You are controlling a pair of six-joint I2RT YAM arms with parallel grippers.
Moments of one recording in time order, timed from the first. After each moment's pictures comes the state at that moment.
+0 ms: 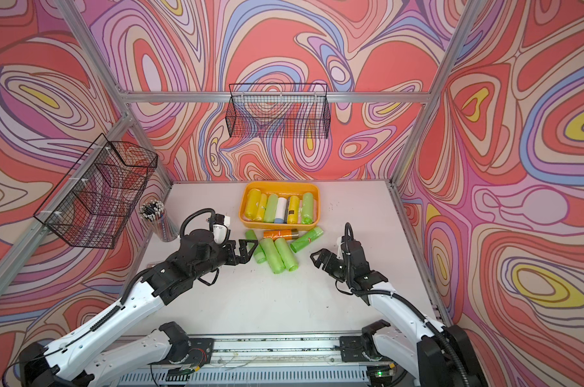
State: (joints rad) left arm -0.66 0.89 0.76 -0.35 0.00 -0.62; right arm 0.32 1.04 0.44 -0.09 -0.30 0.82
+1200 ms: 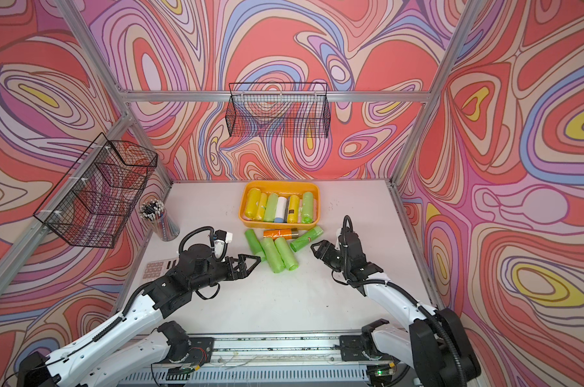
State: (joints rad) left arm -0.66 0.83 0.58 -0.23 0.23 -0.81; right arm 0.32 1.16 0.49 0.03 -0.27 0.88
